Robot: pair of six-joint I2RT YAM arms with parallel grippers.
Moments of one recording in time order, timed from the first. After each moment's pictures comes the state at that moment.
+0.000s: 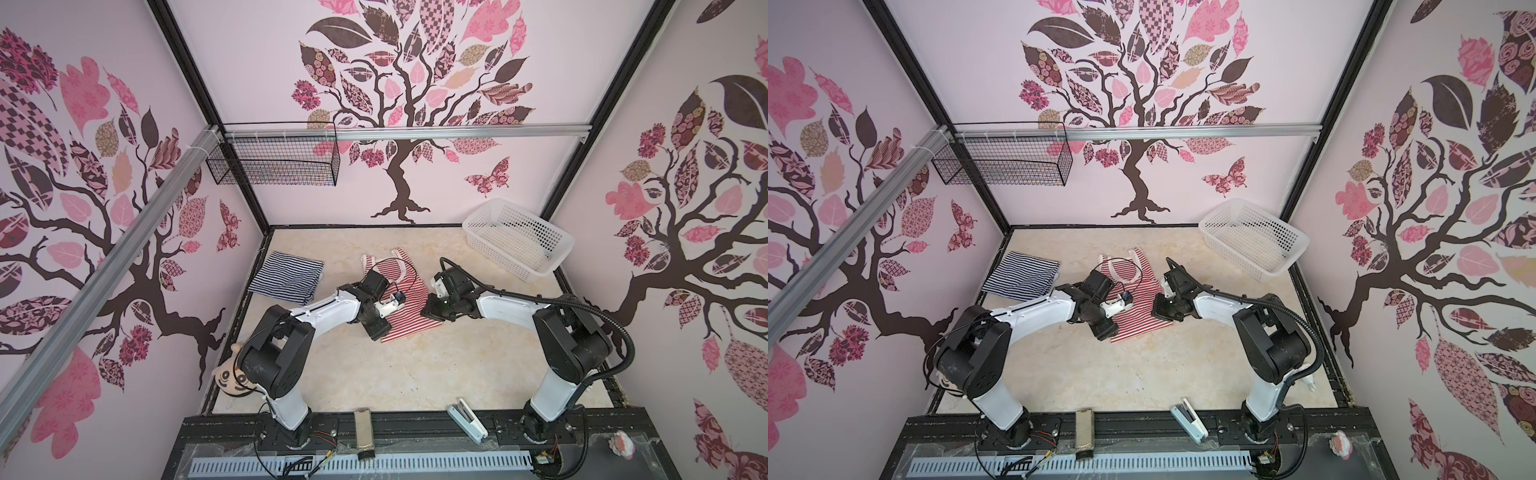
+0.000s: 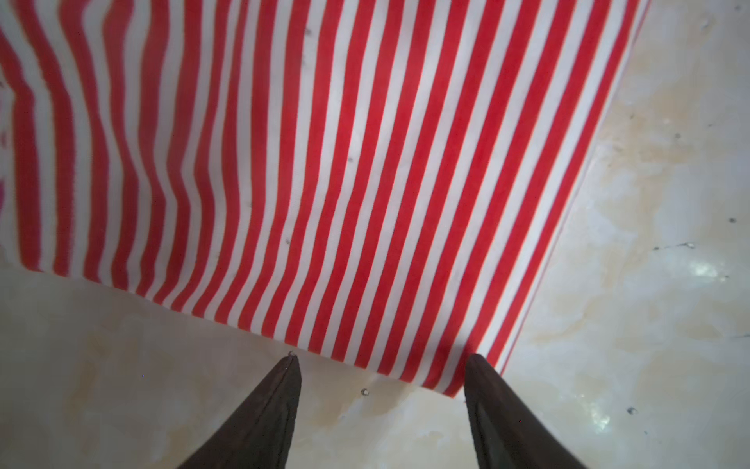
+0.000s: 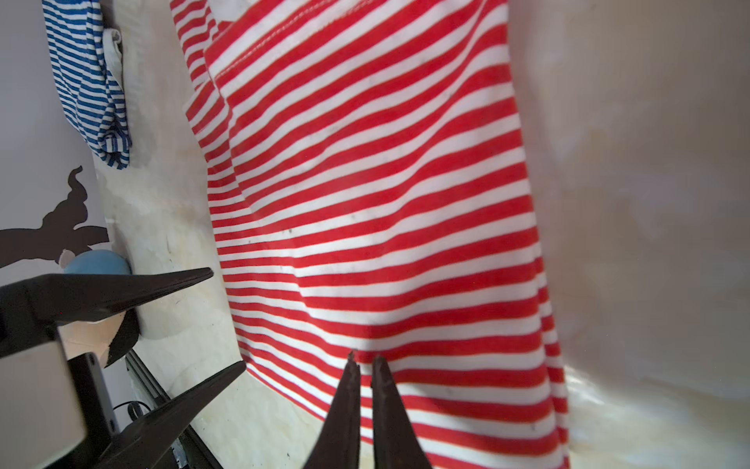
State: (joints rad) left arm -0.57 1.73 1.05 -0.60 0.12 0.46; right arm 0.53 1.75 0.97 -0.20 -0.39 0.69
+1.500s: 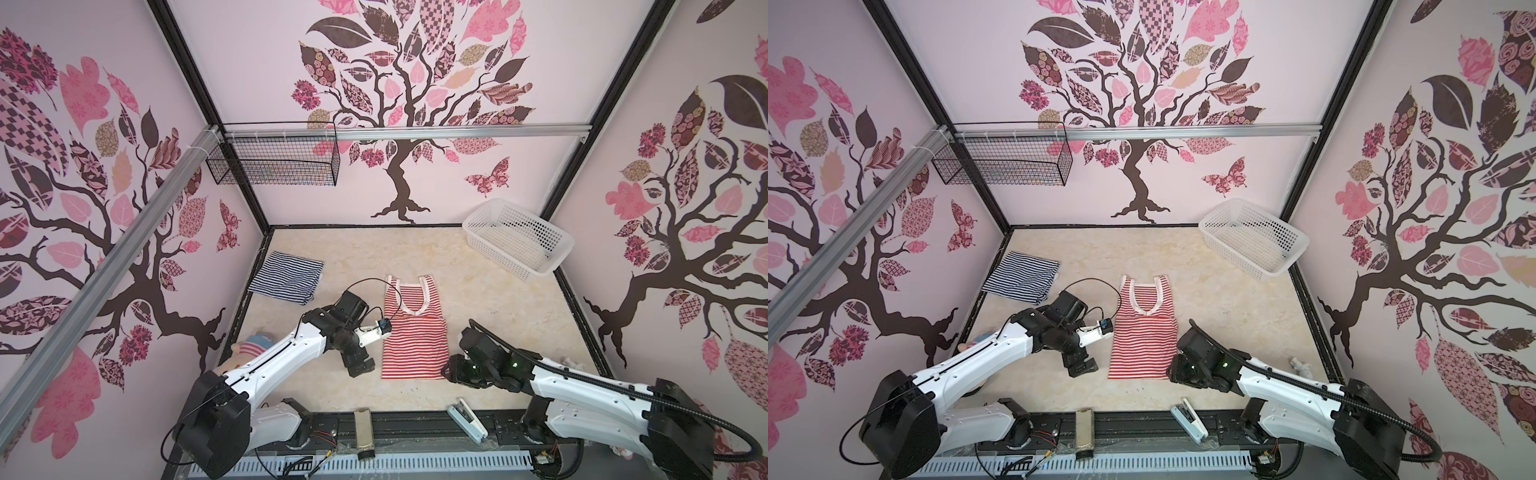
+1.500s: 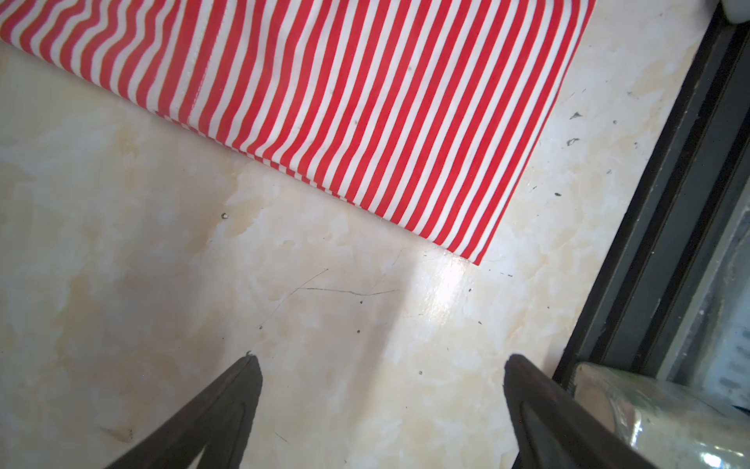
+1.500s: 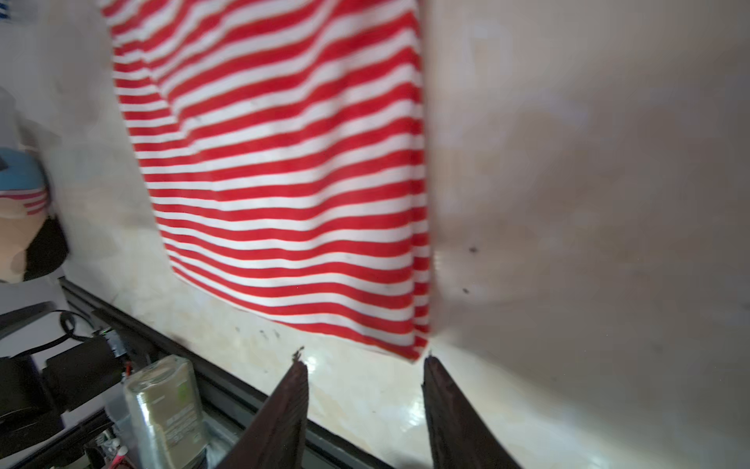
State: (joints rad) left arm -0.60 1.24 0.80 -0.83 0.24 0.59; right arm 0.89 1.02 0.38 -0.39 -0.14 1.09
